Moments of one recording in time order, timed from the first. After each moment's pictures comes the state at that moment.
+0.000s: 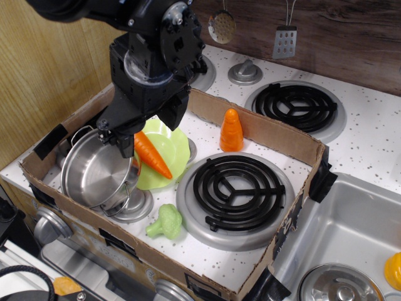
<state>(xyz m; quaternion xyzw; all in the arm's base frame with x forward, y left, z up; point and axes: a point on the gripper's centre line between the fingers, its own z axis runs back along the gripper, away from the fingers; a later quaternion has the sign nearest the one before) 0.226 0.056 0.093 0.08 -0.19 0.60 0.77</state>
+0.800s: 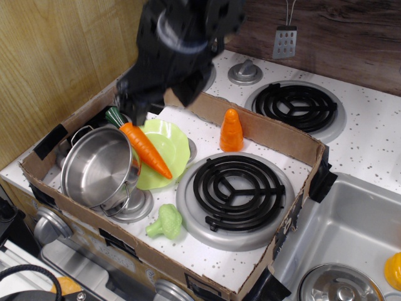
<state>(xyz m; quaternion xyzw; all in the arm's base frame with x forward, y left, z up) 0.242 0.050 0.126 0.15 -0.20 0.56 0.79</state>
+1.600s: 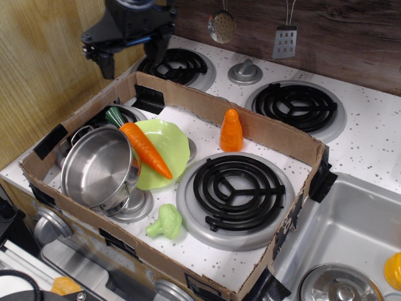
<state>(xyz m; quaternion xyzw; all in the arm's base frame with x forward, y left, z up) 0.288 0.139 0.119 0.12 -0.21 0.52 0.82</state>
